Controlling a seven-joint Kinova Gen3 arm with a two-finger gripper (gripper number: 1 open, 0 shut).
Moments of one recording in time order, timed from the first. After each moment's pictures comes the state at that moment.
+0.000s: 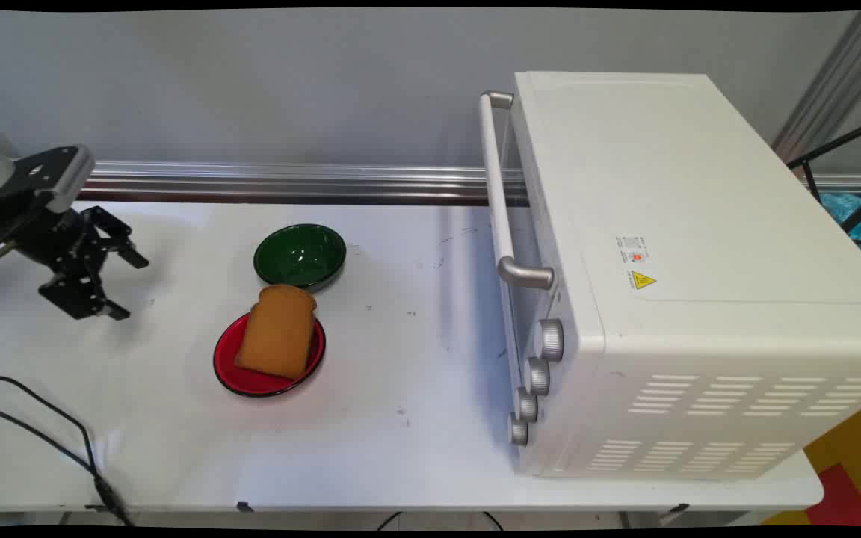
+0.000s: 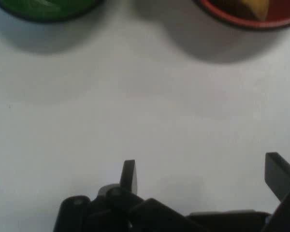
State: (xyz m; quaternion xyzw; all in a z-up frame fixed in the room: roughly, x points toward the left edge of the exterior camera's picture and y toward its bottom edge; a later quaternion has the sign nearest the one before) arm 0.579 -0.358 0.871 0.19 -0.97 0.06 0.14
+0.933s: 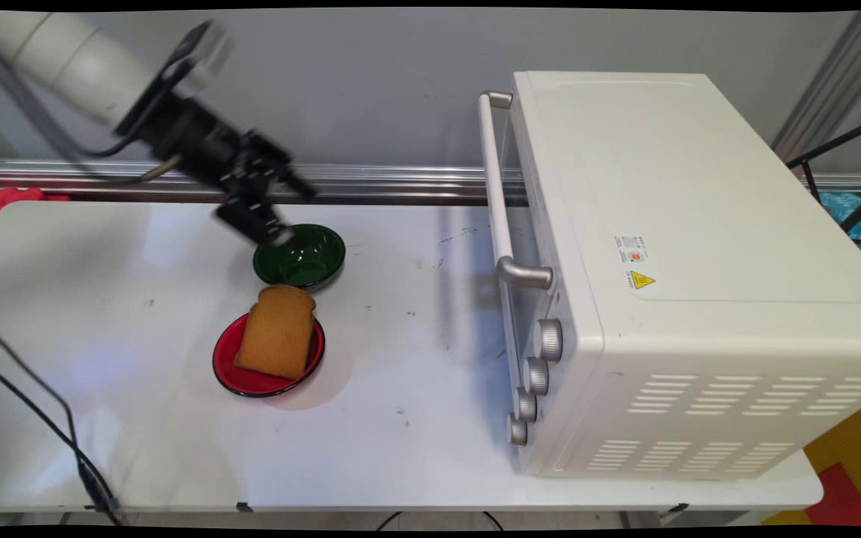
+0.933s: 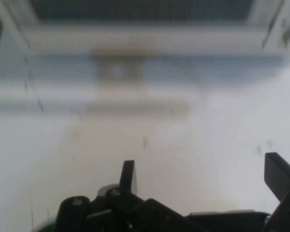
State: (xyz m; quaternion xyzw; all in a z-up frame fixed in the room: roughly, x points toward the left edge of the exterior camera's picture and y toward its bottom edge) arm 0.403 -0.433 0.955 0.17 -0.93 0.08 0.33
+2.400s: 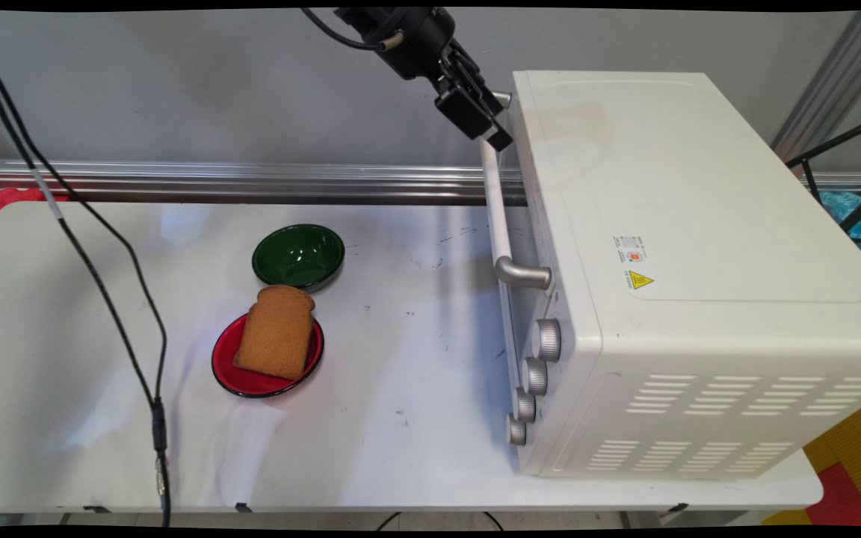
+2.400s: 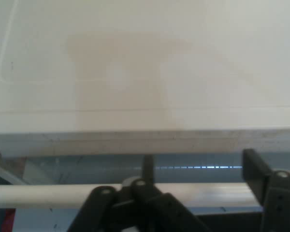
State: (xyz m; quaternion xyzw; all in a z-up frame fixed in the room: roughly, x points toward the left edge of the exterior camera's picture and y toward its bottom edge) arm 0.232 -0.563 1.037 0.15 -0.92 0.07 0.36
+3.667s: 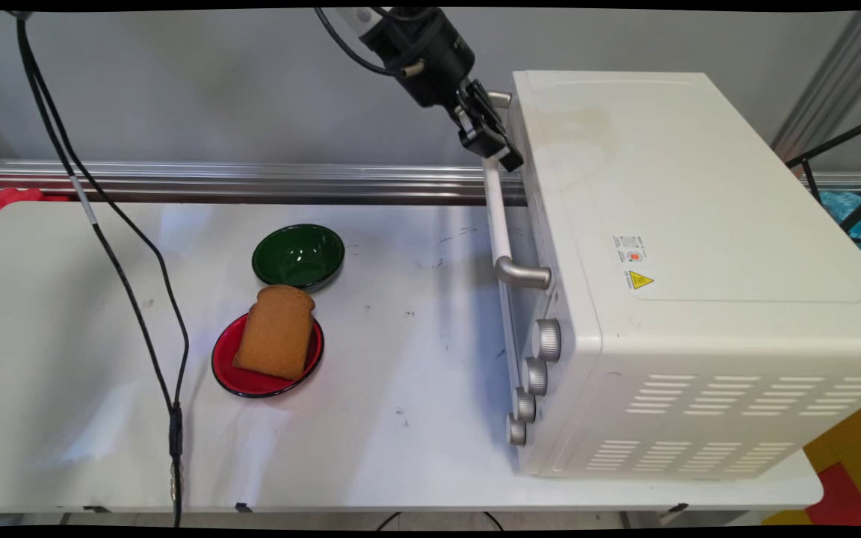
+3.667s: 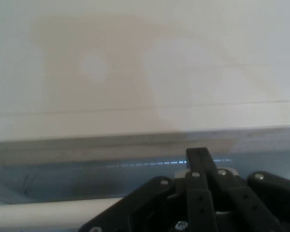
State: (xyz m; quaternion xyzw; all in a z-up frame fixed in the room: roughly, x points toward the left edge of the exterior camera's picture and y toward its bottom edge) arm 0.209 -0.574 1.013 0.13 -0.93 0.03 0.34
